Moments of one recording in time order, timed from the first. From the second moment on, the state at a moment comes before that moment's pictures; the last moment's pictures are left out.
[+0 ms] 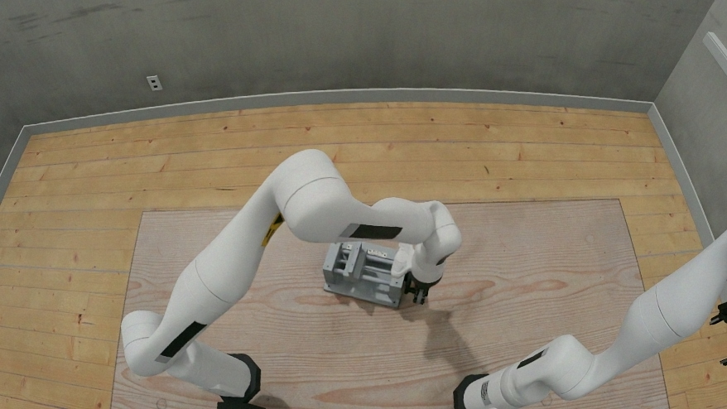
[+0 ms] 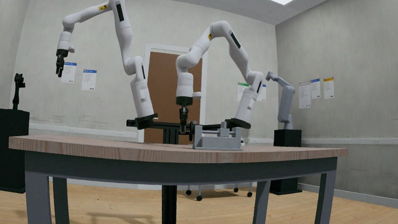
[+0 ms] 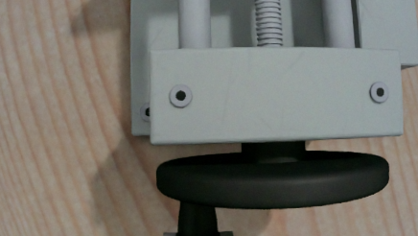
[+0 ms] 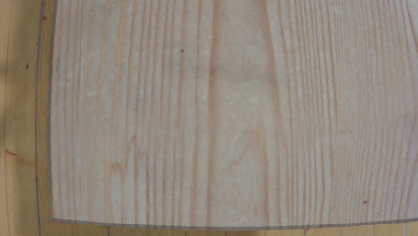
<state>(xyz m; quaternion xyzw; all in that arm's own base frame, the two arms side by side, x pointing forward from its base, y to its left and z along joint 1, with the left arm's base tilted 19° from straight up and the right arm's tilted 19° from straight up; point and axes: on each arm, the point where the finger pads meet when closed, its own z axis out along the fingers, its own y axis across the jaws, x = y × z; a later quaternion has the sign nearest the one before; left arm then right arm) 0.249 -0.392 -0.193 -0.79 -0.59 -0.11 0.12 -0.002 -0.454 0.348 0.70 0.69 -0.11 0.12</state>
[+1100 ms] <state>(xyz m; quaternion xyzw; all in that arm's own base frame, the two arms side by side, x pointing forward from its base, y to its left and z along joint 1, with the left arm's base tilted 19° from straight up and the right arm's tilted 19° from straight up) 0.272 -0.411 -0.157 -0.79 -0.60 -0.11 0.12 -0.002 -0.454 0.348 0.70 0.69 -0.11 0.12</state>
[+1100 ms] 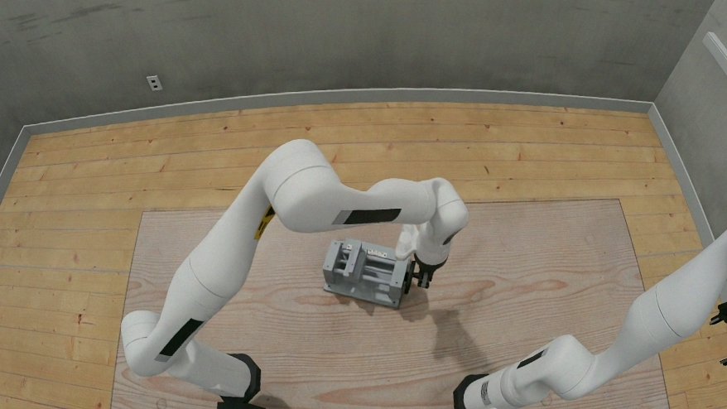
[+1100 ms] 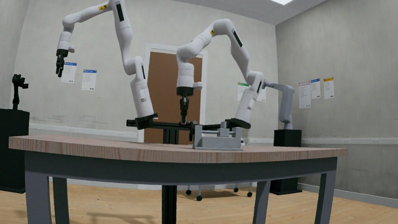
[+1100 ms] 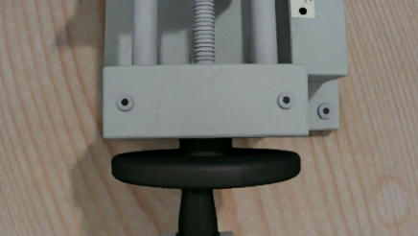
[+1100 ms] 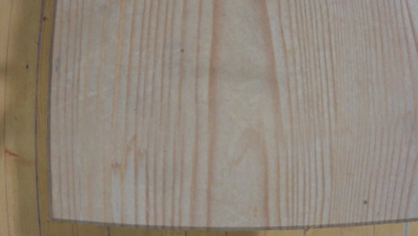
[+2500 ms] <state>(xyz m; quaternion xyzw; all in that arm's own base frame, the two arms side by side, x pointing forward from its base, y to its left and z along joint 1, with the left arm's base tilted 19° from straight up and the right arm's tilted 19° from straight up) 0.294 -0.399 -0.211 -0.79 -0.59 -0.11 0.11 -0.002 -0.454 0.348 0.70 0.69 -0.11 0.12</state>
